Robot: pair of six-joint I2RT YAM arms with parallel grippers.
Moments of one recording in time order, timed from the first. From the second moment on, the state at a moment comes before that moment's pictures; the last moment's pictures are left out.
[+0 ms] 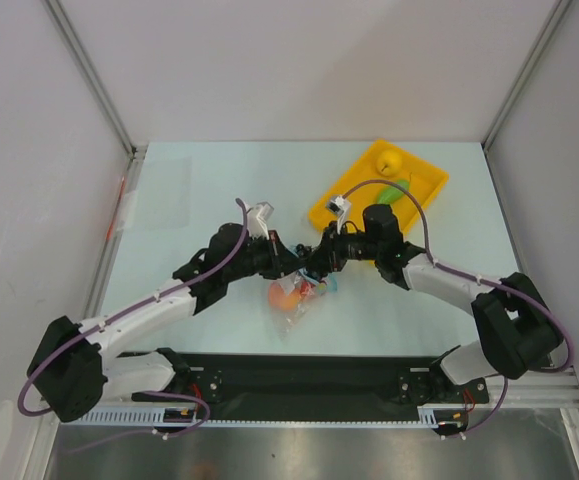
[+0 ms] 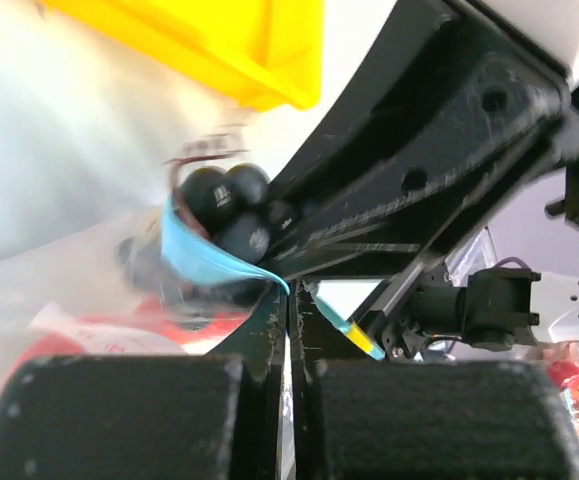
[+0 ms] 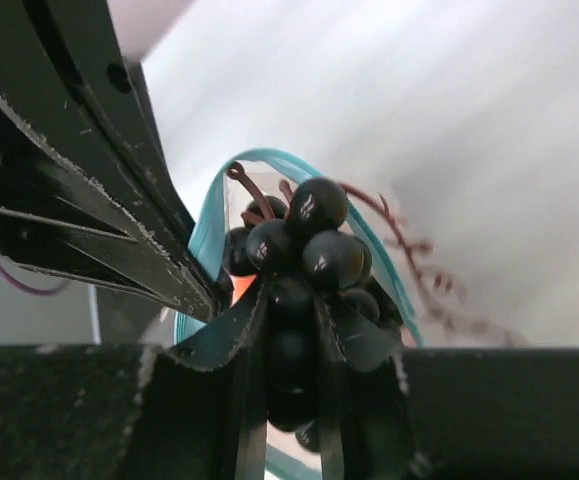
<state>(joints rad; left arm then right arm) -0.71 1.18 0.69 0.08 0.27 -0.74 0.59 1.46 0.75 0.35 -0.72 0.32</state>
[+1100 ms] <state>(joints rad) -0.81 1.17 0.64 0.46 0.20 -0.54 0.69 1.25 0.83 0.06 -0.37 0.32</state>
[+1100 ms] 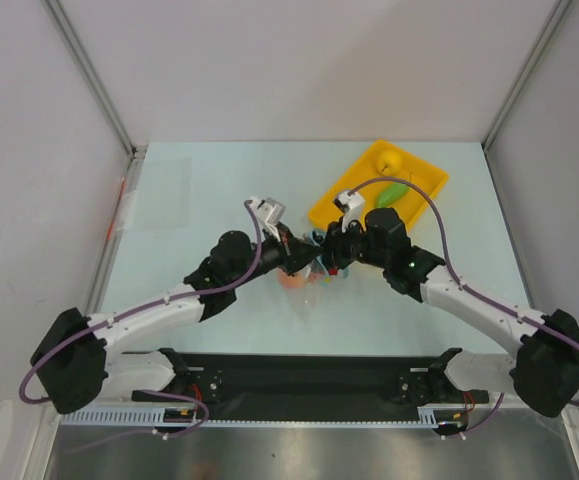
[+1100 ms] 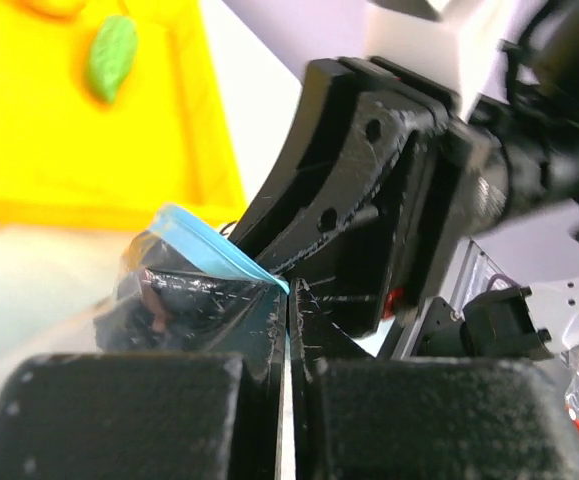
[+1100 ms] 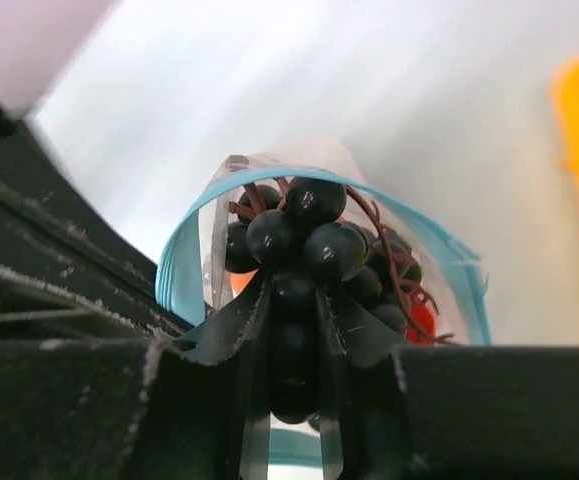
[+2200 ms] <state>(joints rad) -0.77 1.22 0.41 0.69 0.06 -0.55 0.80 1.23 0.92 -0.20 0.04 0.24</state>
